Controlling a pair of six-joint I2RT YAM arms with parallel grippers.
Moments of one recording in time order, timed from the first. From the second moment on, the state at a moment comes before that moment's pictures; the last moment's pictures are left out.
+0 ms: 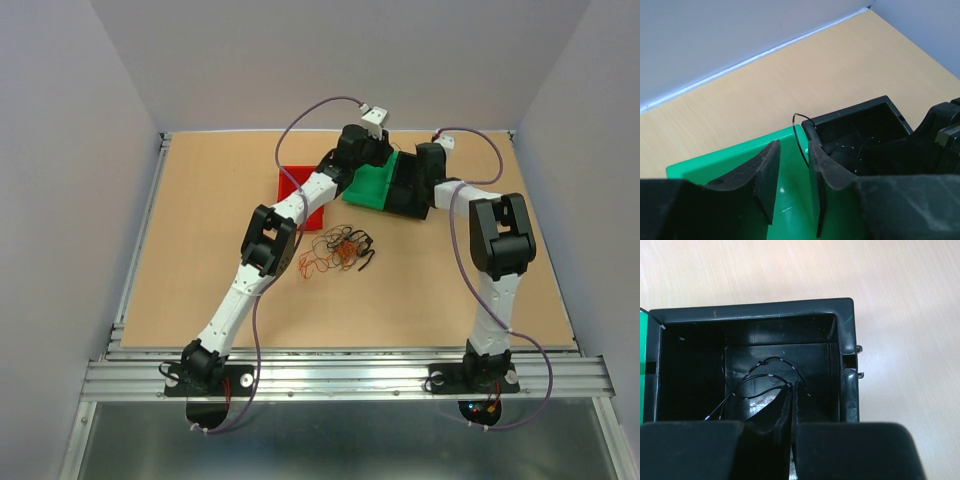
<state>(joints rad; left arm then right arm) -0.61 2.70 2.44 0.12 0.17 -0.20 0.19 2.10 1.40 0.10 0.33 0.39</state>
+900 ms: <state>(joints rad) -0.63 2.67 2.34 0.13 0.31 -0.26 0.22 2.09 1.40 0.09 0.29 0.39</state>
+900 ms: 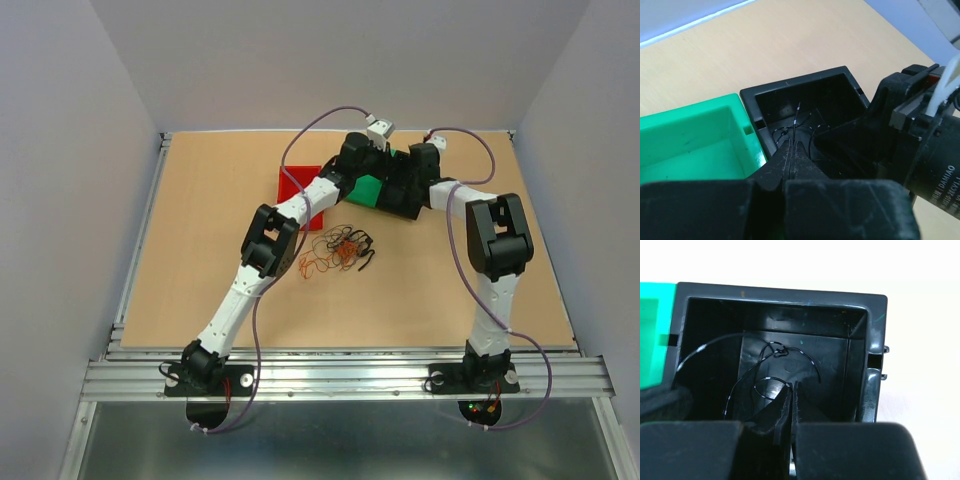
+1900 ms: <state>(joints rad) -0.64 2.58 2.18 0.15 0.33 -0.30 0.25 2.11 1.60 -0.22 0.37 0.55</state>
